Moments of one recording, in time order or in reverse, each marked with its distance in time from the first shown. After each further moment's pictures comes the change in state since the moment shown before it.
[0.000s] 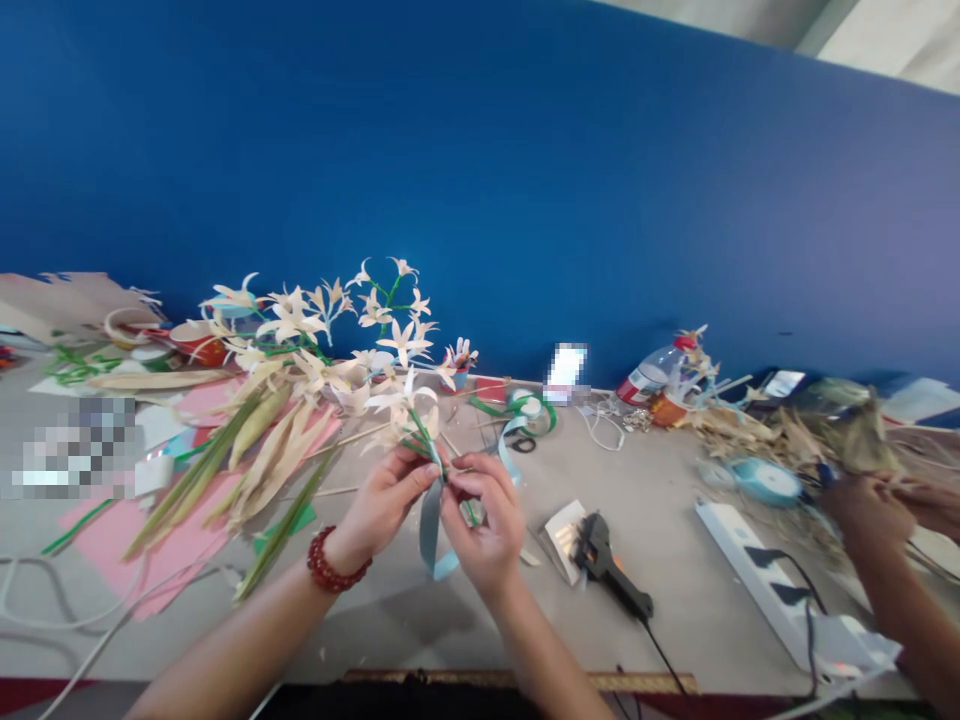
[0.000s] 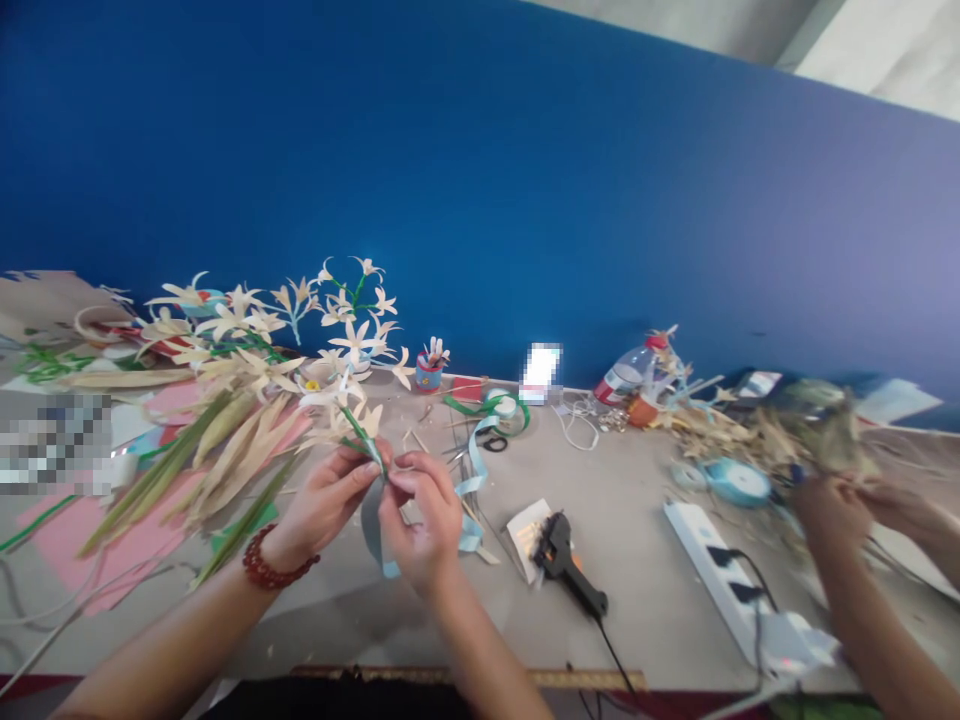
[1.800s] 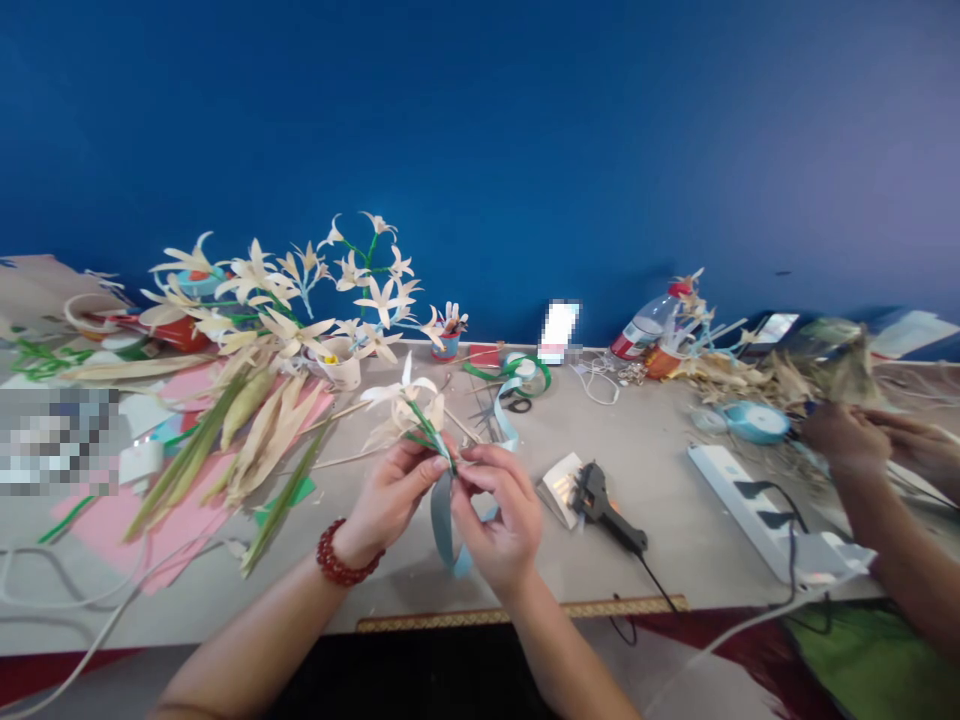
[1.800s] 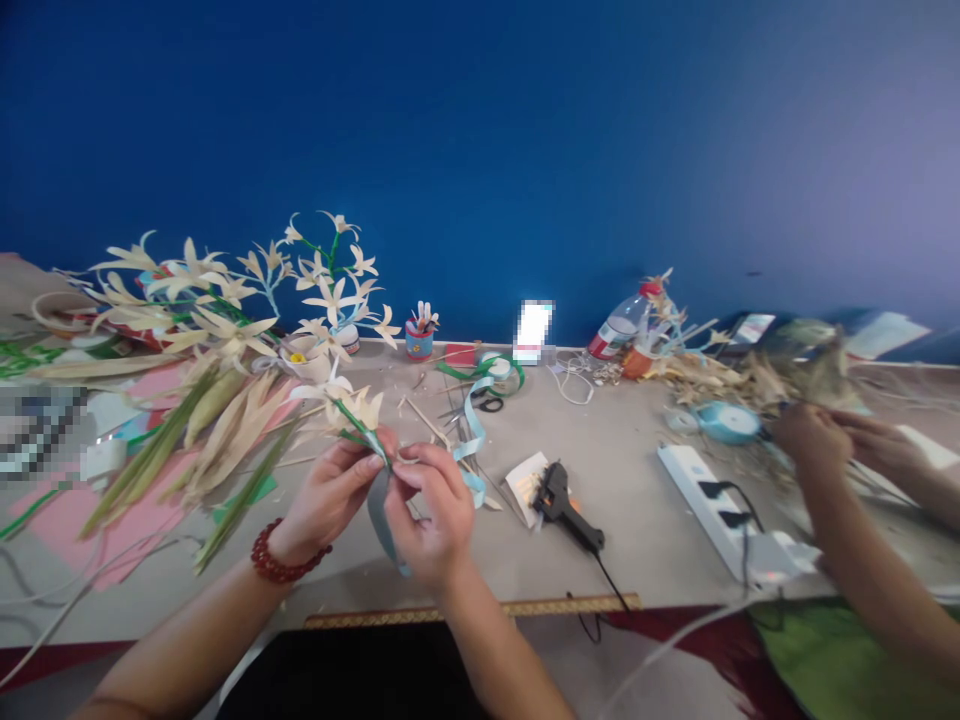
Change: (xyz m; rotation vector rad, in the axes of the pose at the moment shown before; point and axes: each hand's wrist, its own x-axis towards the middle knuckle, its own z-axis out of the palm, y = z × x) left_hand -0.024 -0.021 0.009 -0.009 -0.079 -0.032; right_hand -0.026 -0.018 -0.020 -0.056 0.059 0.014
